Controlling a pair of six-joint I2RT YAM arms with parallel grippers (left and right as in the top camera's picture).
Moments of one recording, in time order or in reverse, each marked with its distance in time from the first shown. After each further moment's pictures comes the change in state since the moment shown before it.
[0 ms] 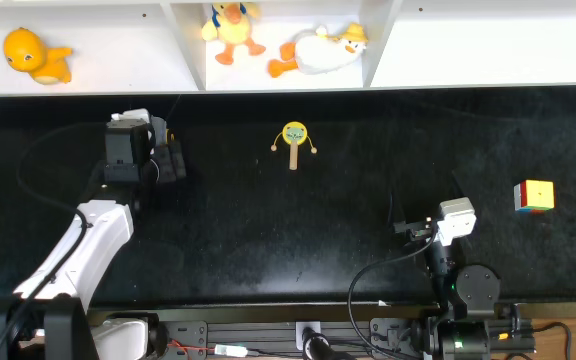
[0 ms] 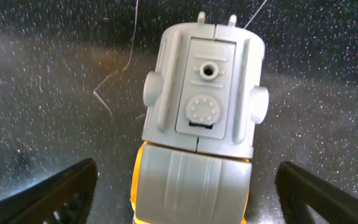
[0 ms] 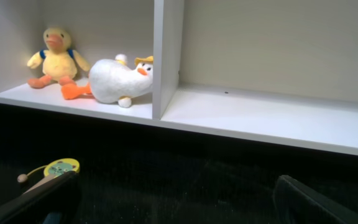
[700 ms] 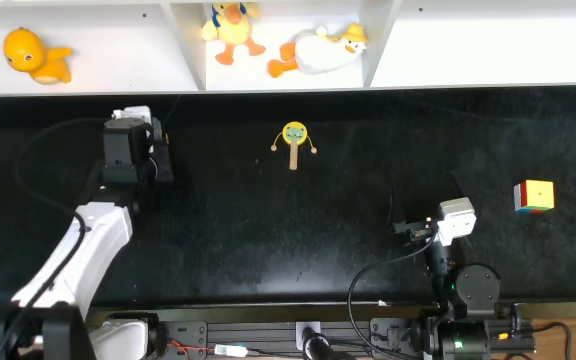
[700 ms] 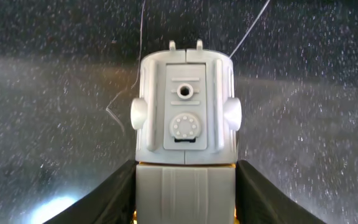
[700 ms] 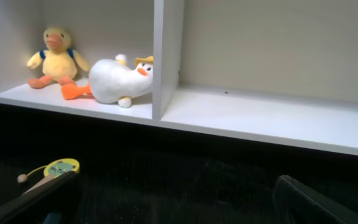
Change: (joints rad) left arm 0.000 -0.047 0.000 -0.022 -0.018 0.068; right arm 0.000 0.000 0.000 0.000 0.000 0.000
